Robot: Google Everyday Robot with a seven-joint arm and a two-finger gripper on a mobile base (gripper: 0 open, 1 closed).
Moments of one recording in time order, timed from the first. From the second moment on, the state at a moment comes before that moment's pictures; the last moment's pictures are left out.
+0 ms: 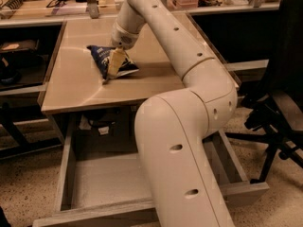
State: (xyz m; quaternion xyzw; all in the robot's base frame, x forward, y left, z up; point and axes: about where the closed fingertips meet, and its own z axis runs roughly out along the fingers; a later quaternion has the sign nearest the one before) arm 0.755 0.123 0.815 -0.74 0.63 0.15 0.20
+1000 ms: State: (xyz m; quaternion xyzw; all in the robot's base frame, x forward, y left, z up) arm 0.704 0.090 0.881 -0.71 0.65 0.11 0.27
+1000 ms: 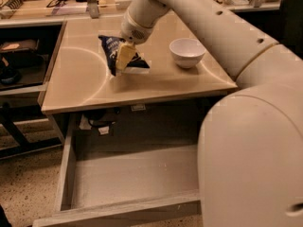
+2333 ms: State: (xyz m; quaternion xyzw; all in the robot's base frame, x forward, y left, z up) arm 0.645 0.080 0.869 -0.70 0.66 0.12 0.24
